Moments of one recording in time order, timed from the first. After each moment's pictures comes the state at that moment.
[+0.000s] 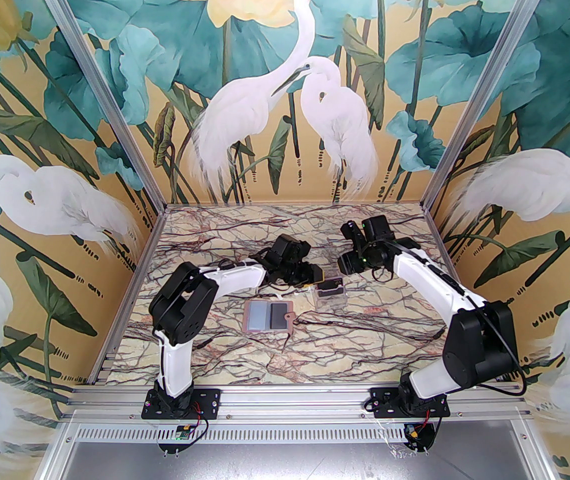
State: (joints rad) left arm -0.67 1.99 1.31 -0.12 0.57 -0.79; right arm 0.26 1.52 1.16 -0.66 -0.20 -0.11
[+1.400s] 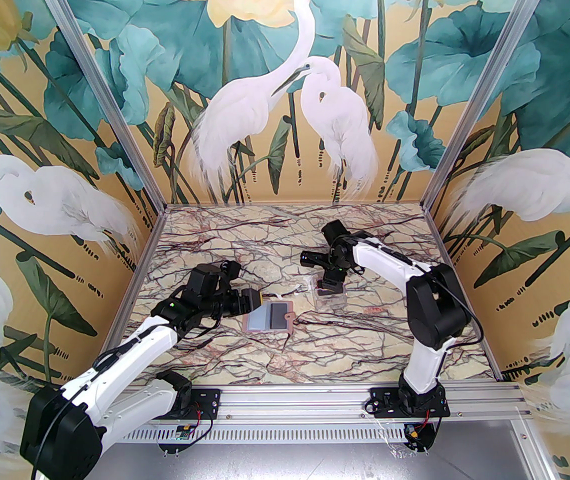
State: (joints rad) left arm -0.43 1.00 0.63 -0.43 0.45 -0.65; right arm 0.46 1.87 1.37 -0.80 -0.03 -0.90
